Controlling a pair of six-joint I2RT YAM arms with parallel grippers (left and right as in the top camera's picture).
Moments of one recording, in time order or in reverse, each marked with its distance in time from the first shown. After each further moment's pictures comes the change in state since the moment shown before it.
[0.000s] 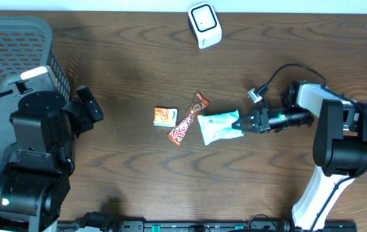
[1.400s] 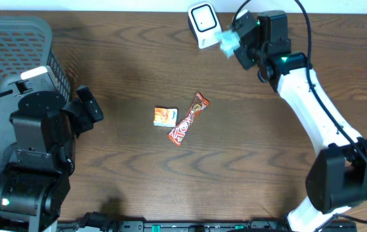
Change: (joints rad) left arm 0.000 0.000 0.000 0.000 0.000 0.000; right arm 0.318 -0.266 0.286 0.928 1.253 0.333
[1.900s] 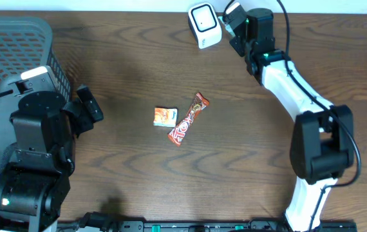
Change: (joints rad) left arm 0.000 0.000 0.000 0.000 0.000 0.000; right arm 0.003 0.243 0.084 0.302 0.151 -0.169
